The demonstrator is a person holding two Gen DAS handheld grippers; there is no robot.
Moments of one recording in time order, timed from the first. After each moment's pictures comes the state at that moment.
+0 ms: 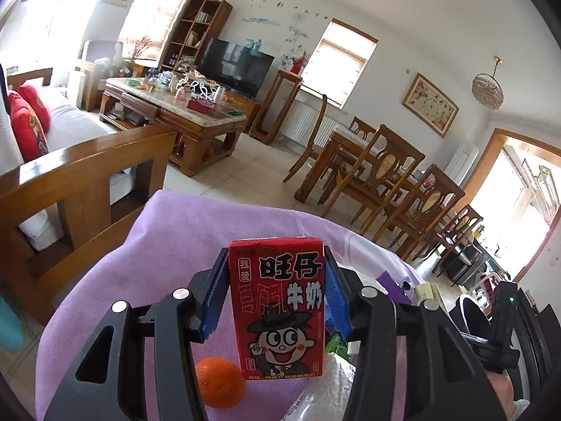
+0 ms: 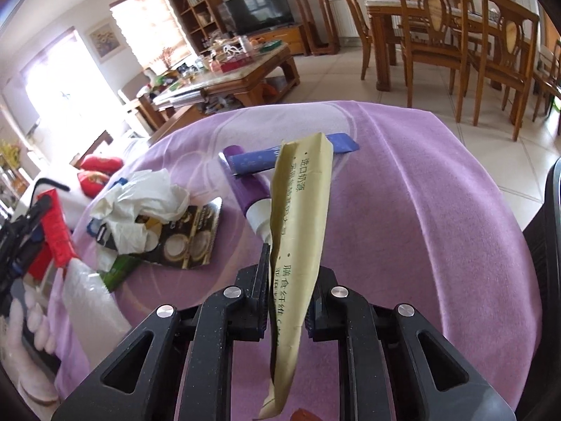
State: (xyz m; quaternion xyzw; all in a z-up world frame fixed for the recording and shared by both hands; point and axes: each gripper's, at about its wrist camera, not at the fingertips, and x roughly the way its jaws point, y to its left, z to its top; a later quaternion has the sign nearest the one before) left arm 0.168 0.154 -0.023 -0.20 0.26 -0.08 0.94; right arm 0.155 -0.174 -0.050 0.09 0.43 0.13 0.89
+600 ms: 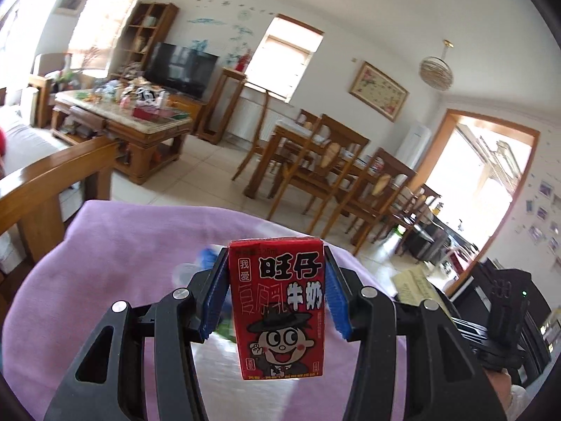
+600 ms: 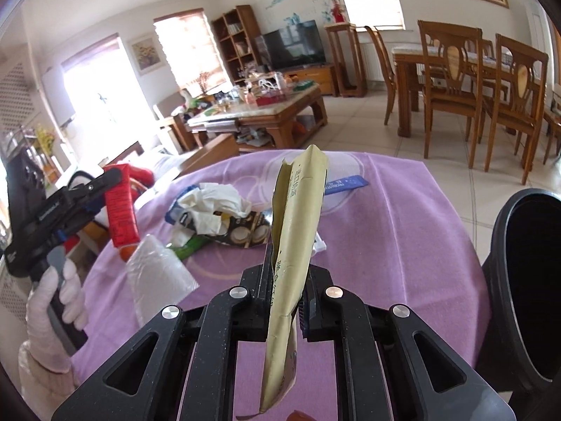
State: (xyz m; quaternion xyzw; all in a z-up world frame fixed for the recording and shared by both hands) left arm 0.140 0.077 0.022 -0.16 0.24 -0.20 0.94; right arm 0.057 -0.208 0.018 0.07 0.35 0.19 0.91
